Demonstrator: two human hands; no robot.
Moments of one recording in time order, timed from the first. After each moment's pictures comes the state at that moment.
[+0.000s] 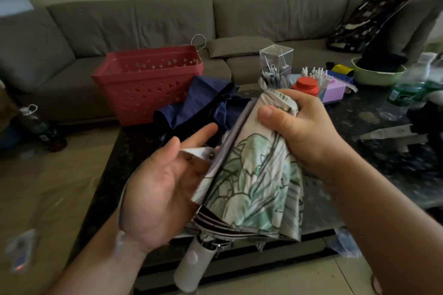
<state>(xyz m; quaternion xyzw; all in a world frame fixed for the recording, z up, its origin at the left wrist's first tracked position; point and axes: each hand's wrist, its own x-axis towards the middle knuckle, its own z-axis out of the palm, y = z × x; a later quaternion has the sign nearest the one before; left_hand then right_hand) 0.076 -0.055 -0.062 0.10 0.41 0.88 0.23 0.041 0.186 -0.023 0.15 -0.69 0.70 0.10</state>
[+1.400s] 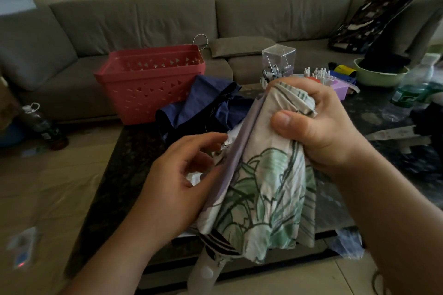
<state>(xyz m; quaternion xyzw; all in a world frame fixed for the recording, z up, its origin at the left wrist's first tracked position) 0.069 -0.054 -0.070 0.22 0.80 0.56 -0.09 0.049 0.184 -0.007 0.28 -0.63 0.72 0.10</state>
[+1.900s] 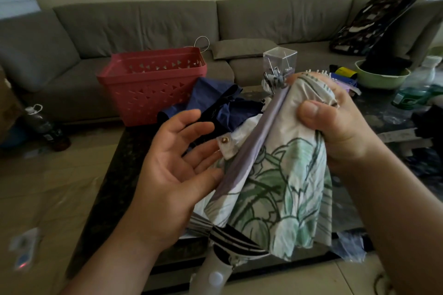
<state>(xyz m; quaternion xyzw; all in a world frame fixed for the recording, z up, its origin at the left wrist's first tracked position) 0.074 -0.045 -0.061 0.22 0.55 0.81 -0.03 0.043 0.199 -0.007 0.25 -0.58 0.77 0.06</state>
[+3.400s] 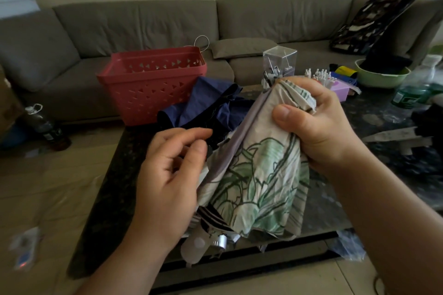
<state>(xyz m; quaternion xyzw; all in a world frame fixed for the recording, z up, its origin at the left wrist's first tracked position) 0.080 -0.044 -0.061 0.14 0.76 0.59 -0.24 0.044 0.187 -0.015 0.21 -0.63 0.74 0.13</state>
